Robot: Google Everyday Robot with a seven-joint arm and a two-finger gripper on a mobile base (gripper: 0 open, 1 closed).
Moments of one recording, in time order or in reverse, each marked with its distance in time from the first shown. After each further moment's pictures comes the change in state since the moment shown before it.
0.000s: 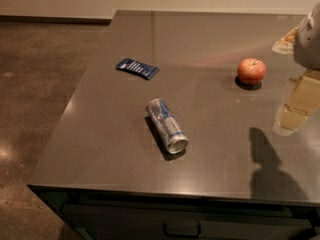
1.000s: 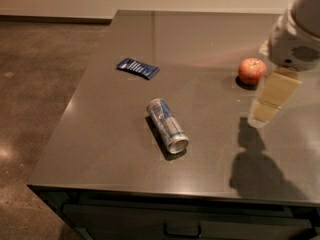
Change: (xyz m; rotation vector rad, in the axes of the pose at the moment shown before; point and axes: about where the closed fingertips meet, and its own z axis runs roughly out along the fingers) arm -0.015 -0.016 0.025 -0.008 0.040 0.084
